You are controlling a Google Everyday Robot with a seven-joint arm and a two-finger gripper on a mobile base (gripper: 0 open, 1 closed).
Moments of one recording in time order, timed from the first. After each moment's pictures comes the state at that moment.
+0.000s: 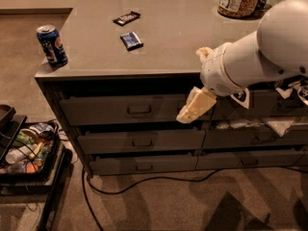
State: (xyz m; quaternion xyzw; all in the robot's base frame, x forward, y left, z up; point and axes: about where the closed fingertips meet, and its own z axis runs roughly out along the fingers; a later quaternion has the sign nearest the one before) arm 0.530 -0.096 0.895 -0.58 0.73 0.02 0.37
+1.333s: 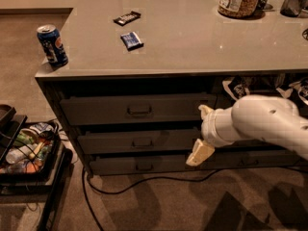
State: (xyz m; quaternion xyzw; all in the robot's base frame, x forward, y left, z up) arm 0.529 -0.140 0.698 -0.59 0.75 0.01 0.30
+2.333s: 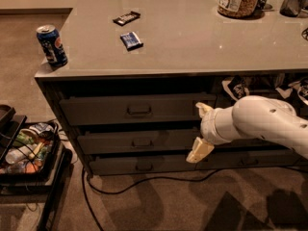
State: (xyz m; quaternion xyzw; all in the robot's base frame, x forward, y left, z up) arm 0.544 -0.138 0.690 -0.60 0.73 0.00 0.33
